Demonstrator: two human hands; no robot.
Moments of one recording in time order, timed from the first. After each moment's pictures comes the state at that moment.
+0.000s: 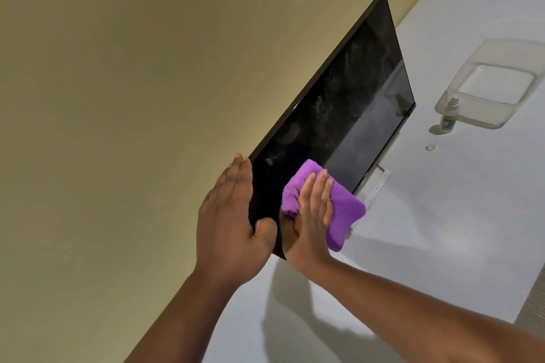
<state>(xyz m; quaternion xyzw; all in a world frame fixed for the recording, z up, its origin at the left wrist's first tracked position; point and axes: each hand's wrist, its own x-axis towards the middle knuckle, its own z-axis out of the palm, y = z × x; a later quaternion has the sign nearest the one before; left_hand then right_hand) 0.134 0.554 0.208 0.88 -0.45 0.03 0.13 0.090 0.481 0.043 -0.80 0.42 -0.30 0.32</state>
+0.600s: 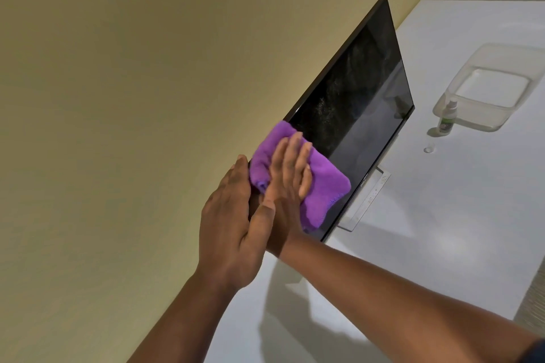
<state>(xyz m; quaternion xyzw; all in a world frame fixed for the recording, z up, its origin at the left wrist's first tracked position) 0.132 0.556 0.211 0.87 -0.44 -0.01 0.23 0.142 0.480 0.117 -0.75 0.43 -0.40 0.31</state>
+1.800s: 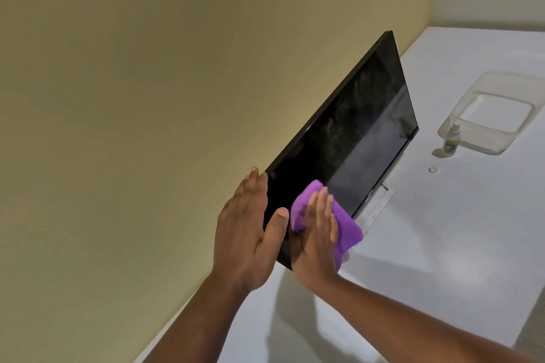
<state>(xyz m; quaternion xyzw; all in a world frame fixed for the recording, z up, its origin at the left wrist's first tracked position) 0.128 0.560 0.214 0.88 -0.43 -0.02 0.19 0.076 0.485 0.049 -0.81 0.34 -0.30 0.37</state>
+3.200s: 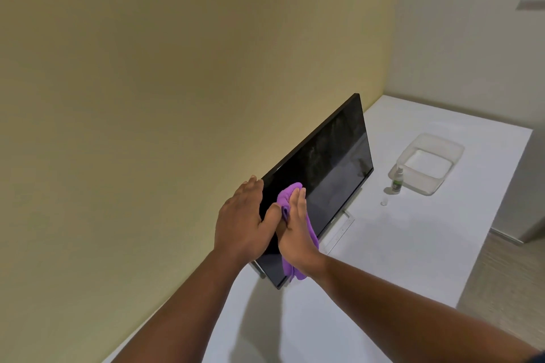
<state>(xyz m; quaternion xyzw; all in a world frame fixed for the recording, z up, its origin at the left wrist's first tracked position) 0.124 0.552 0.230 0.89 -0.40 -0.04 0.19 0.063 0.455 0.123 -0.74 0.29 -0.19 0.57</state>
